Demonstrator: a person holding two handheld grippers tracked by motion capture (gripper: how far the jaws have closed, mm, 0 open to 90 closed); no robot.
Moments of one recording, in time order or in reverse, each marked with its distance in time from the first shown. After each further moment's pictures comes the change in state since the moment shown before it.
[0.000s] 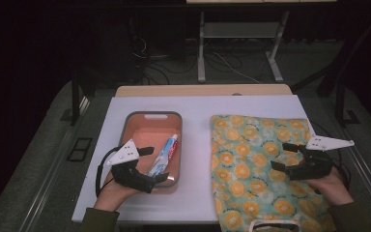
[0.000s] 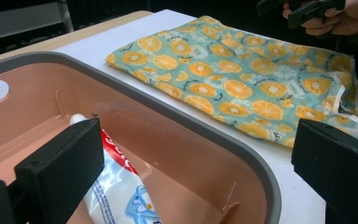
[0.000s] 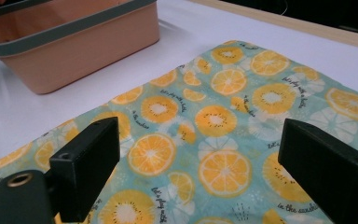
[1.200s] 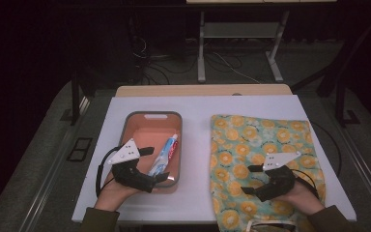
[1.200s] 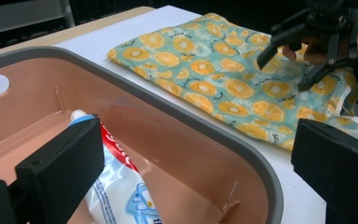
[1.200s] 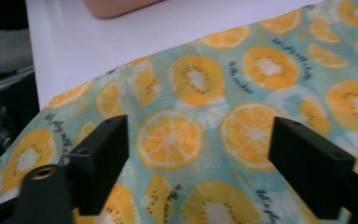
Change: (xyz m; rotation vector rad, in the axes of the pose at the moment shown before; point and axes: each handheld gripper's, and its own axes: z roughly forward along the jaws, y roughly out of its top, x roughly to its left) left arm 0.000 0.000 0.001 0.009 0.007 -0.014; right arm 0.062 -0.012 0.068 0.242 0.191 -0.172
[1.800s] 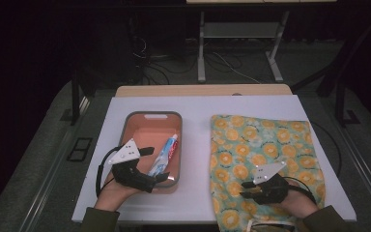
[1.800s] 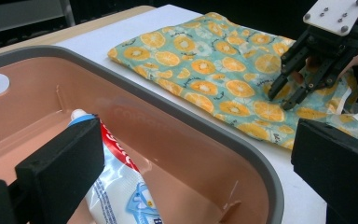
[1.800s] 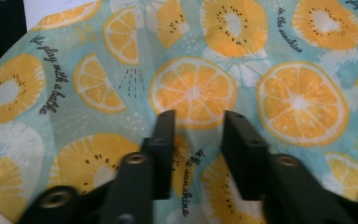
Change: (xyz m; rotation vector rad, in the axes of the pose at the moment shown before) left arm 0.000 0.000 0.000 0.005 0.003 -0.001; right arm 0.012 -0.011 0.018 0.161 0.006 -0.139
